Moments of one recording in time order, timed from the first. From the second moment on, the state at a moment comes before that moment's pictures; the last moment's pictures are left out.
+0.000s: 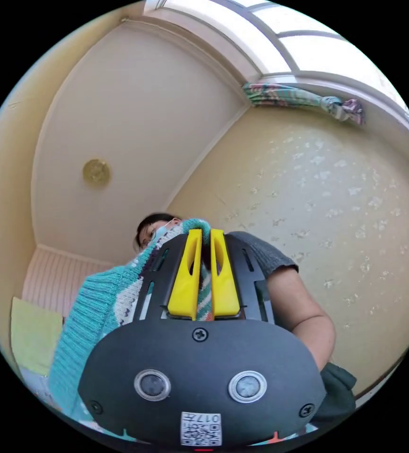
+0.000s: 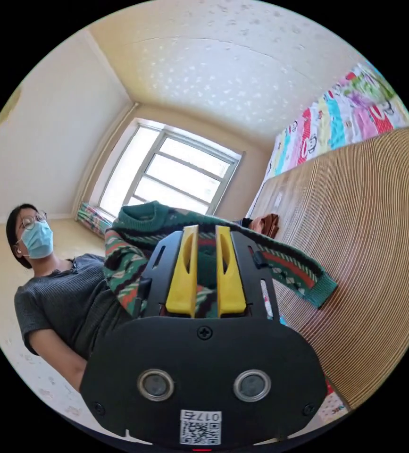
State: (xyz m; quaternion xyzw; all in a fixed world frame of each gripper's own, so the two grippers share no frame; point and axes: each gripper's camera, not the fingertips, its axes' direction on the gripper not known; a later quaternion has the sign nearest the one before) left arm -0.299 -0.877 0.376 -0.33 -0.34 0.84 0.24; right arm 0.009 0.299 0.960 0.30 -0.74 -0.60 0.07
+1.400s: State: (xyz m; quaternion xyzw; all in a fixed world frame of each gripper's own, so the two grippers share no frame) left arm -0.261 -0.923 0.239 0.08 -0.61 0.77 0.18; right arm 0.251 0.618 1.142 0.80 -0.61 0.01 0.03
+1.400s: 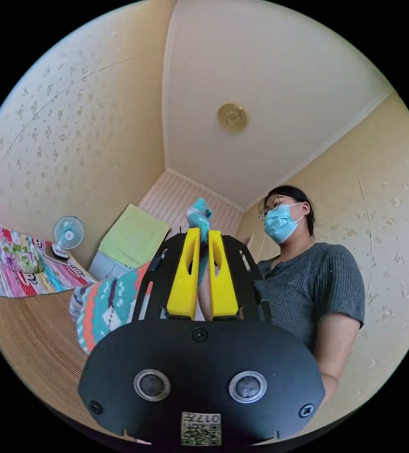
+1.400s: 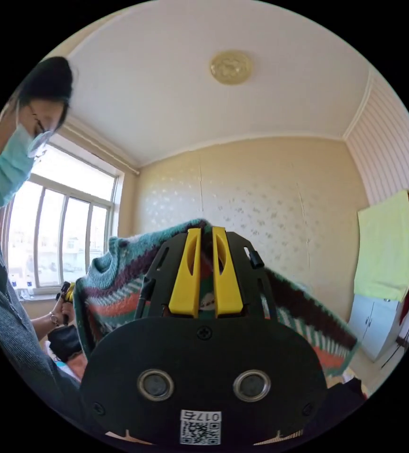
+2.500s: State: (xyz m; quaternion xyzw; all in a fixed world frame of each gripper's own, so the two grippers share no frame) left arm 0.029 -0.887 -0.144 0.69 -0.68 0.10 0.22; right arm -0.200 0.262 0.829 0.25 -0.50 -0.54 0.64
